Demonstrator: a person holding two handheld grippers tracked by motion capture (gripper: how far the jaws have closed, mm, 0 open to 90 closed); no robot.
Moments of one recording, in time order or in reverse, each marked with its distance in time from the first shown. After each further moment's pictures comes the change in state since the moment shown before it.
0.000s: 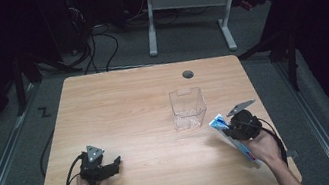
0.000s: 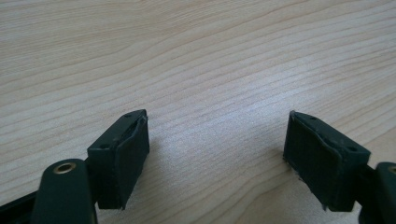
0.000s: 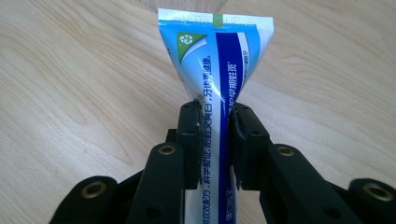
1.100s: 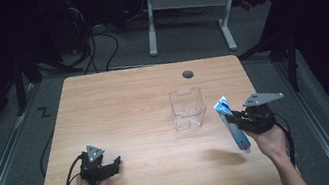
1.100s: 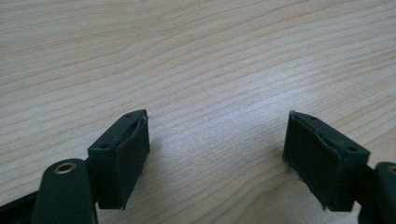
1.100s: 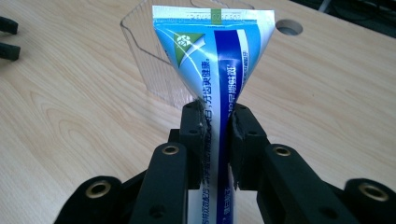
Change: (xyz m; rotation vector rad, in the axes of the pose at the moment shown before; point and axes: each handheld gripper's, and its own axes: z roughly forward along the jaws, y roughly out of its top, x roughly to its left) left arm 0.000 0.000 0.000 0.001 0.002 0.002; right arm -0.006 0.006 -0.051 -0.330 0.044 0.014
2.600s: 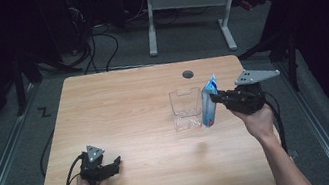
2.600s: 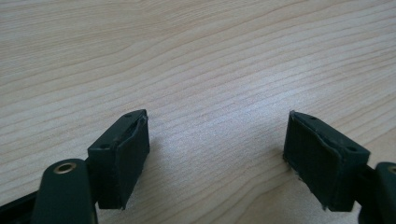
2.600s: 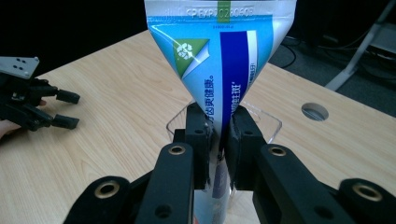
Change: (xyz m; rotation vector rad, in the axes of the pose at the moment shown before) left arm 0.000 0.000 0.000 0.000 0.001 0.001; right arm 0.007 0.069 -0.007 -0.184 0.132 -0.037
